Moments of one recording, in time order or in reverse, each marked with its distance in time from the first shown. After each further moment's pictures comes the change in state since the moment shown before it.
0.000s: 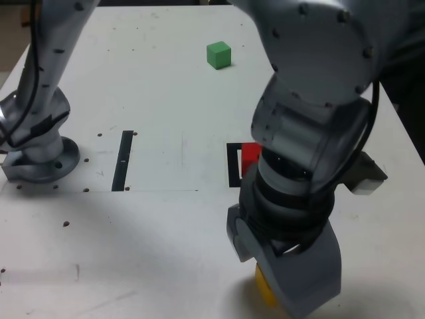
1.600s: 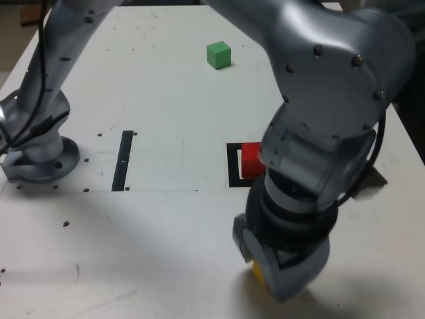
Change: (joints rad) arm -0.001 0.027 0.008 -0.005 0.063 -0.059
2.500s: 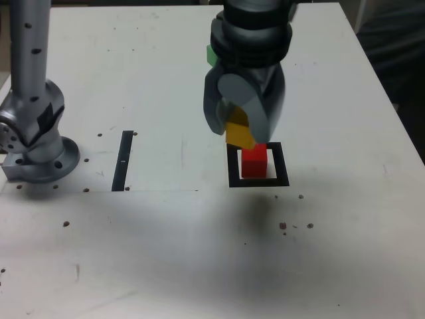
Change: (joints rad) arm 0.378 -0.353 0.213 0.110 -0.047 -0.263
